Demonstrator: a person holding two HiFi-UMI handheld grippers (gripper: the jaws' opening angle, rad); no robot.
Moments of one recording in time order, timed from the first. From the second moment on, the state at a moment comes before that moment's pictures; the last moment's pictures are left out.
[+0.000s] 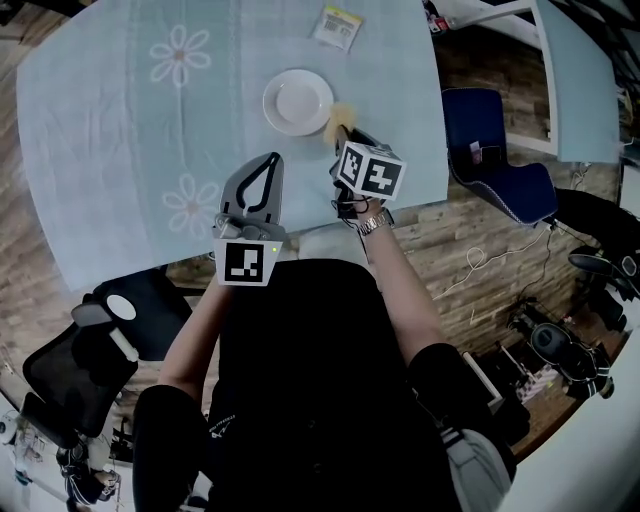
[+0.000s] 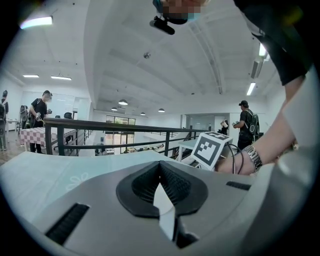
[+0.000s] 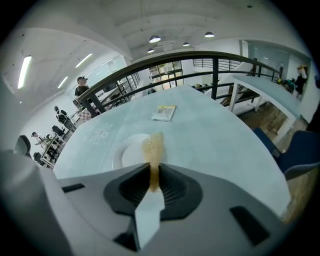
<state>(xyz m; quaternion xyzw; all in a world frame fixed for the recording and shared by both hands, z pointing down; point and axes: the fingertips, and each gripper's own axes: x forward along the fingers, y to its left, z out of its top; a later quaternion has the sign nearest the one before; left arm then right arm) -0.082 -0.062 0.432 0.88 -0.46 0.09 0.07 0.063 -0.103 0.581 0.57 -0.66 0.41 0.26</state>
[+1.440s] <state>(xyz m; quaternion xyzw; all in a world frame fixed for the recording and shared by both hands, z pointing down) 0.043 0.028 0.289 0.85 -0.53 0.00 0.05 0.130 0.016 0.317 0.50 -0.85 0.17 0.08</state>
